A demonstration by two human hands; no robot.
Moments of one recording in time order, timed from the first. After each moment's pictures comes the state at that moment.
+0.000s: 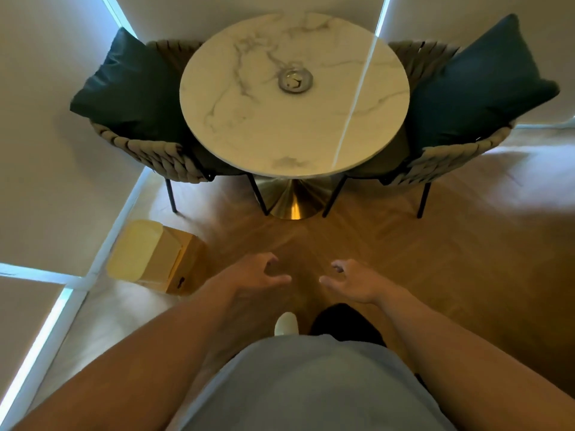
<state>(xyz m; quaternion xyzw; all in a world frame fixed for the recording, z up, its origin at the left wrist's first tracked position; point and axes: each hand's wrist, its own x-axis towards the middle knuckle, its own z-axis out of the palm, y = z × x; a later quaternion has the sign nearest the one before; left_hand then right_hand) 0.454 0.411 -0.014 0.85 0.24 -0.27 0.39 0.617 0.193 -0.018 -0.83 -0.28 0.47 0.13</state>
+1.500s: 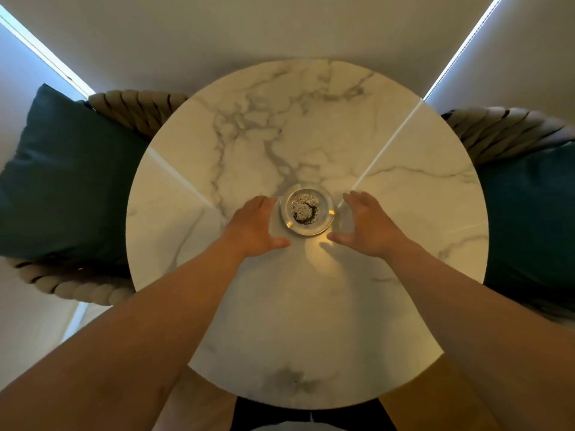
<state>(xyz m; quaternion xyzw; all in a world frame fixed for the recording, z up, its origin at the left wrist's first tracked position) 0.917 0.790 -0.044 0.91 0.27 -0.16 0.26 1.086 0.596 -0.040 -0.86 -0.40 0.28 0.14</state>
